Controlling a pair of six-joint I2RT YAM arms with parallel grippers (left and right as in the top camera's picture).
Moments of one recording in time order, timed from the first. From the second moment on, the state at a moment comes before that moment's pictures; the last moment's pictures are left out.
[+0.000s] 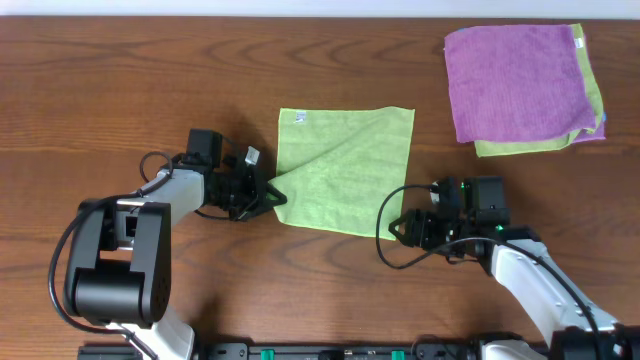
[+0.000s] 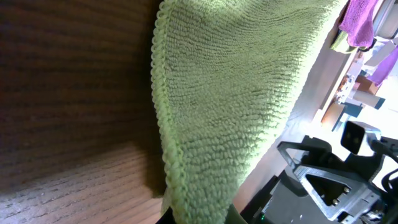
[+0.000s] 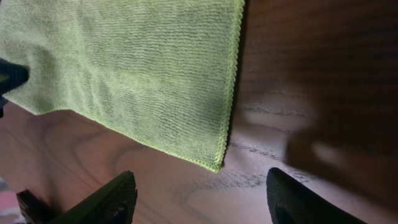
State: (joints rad) left arm -0.09 1.82 0.84 -0.37 0.89 -0.48; right arm 0.08 1.34 0.50 -0.36 -0.56 0.36
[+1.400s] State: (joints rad) left arm -0.09 1.82 0.84 -0.66 0.92 -0.28; right arm 0.17 1.32 0.42 -0.19 -0.57 0.50
